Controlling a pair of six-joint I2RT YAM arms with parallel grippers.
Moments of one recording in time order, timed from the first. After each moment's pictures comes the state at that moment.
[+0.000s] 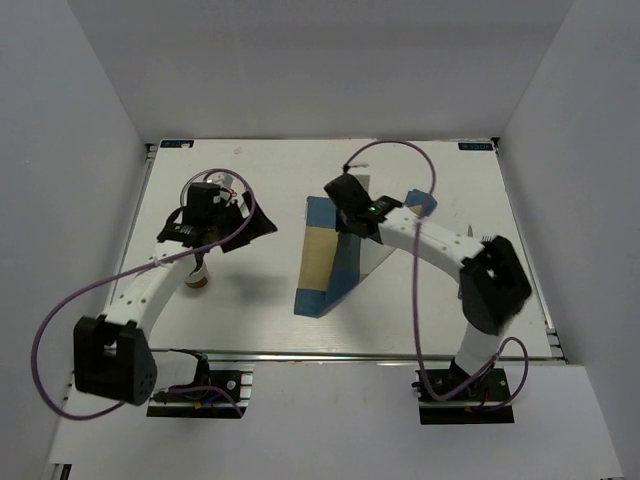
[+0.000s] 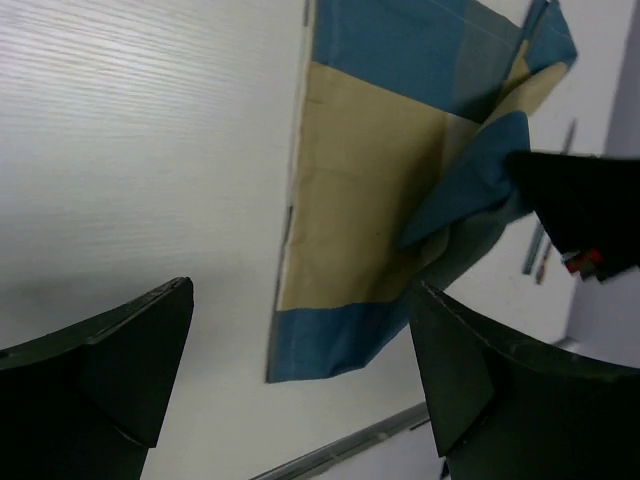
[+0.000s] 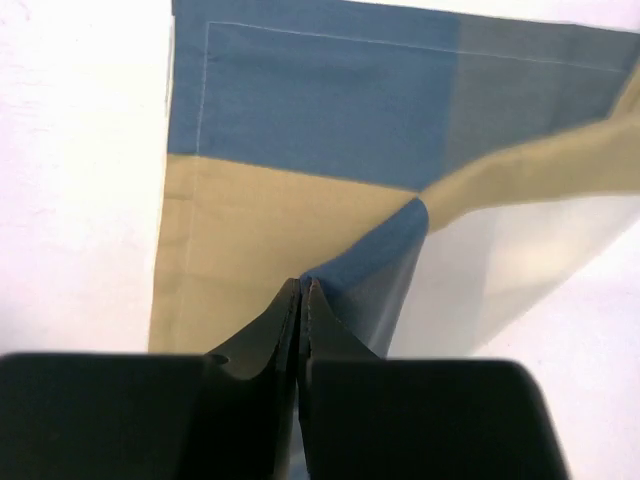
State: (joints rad) left arm -0.22 1.21 0.95 -0.47 0.24 -0.57; right arm 0.77 1.86 1.48 -0.51 0.42 0.54
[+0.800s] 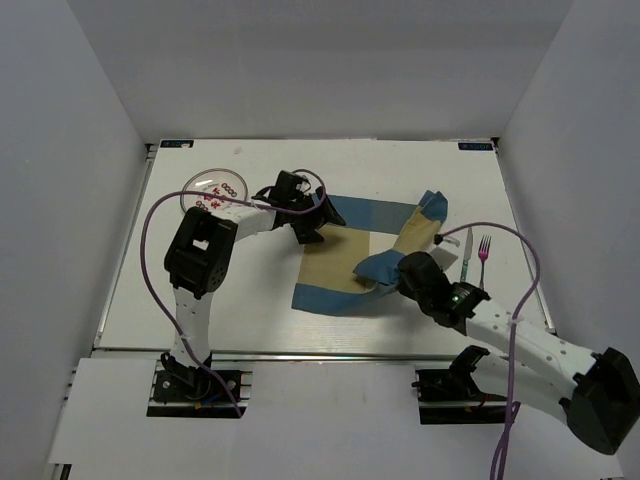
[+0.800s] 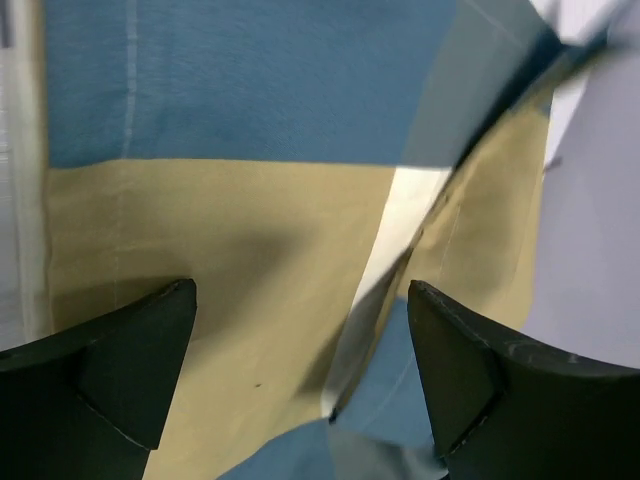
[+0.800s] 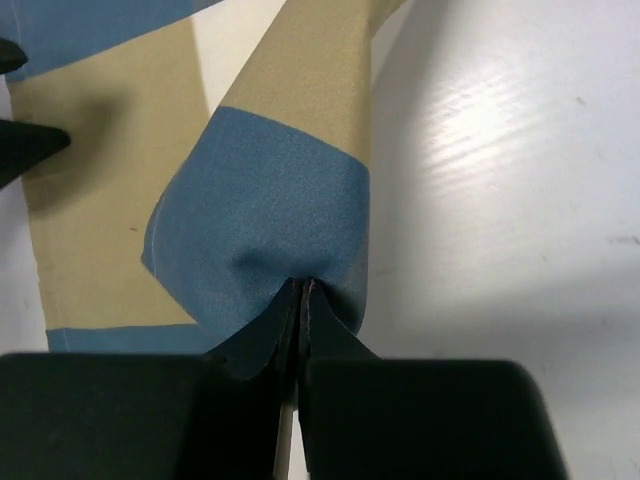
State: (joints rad) left arm -0.48 2.08 1.36 -0.11 0.44 -0.89; right arm 0.77 0.96 0.54 -0.39 0.52 0.96
